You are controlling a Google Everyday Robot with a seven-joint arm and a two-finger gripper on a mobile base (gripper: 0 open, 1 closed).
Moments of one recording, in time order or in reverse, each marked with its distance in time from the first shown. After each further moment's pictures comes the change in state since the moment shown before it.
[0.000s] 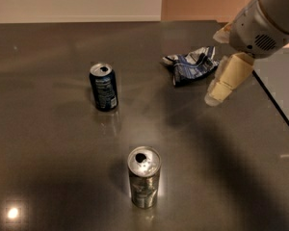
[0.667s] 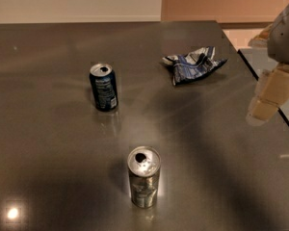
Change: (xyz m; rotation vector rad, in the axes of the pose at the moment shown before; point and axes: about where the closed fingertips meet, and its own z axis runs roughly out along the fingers) arm 0.053 0.035 -0.047 0.031 0.212 -0.006
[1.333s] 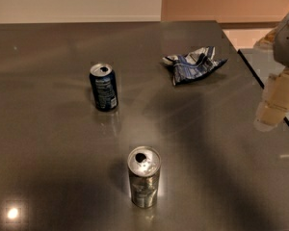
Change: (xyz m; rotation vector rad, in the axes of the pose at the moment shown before) arm 0.011 0.008 -0.005 0.000 0.045 -0.008
